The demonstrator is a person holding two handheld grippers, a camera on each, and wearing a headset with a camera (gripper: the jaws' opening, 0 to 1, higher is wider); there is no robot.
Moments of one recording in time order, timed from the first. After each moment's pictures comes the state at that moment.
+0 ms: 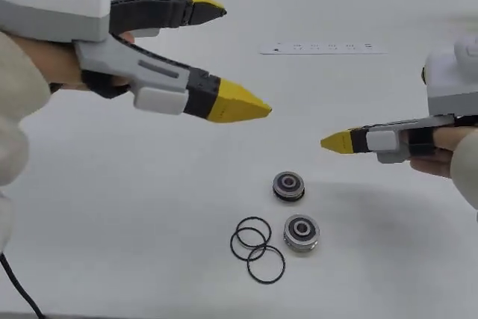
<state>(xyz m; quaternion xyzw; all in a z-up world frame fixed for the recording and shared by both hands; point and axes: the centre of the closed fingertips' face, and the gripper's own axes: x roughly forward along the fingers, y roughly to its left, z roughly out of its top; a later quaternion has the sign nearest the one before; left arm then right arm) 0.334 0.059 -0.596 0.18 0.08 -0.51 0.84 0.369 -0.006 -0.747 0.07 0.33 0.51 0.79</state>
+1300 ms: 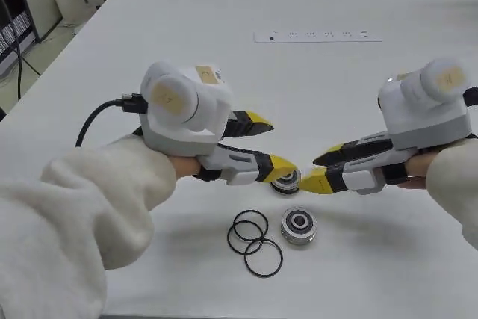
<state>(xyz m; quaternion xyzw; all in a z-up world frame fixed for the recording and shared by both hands) 0.353 0.026 -0.761 0.16 0.19 -0.49 0.83 0.341 0.011 -0.798 -0.06 0.33 0.56 0.76</state>
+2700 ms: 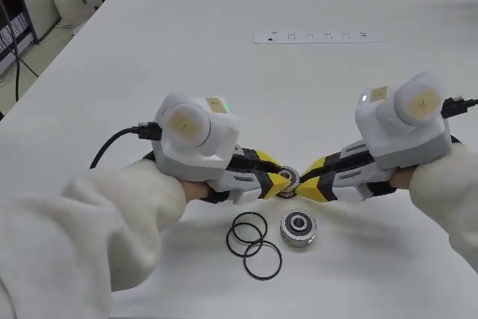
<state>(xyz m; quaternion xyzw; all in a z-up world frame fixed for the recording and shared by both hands) 0.343 0.022 -0.790 0.12 0.23 -0.50 0.83 0.335 0.017 -0.810 -0.17 0.30 0.59 0.73</state>
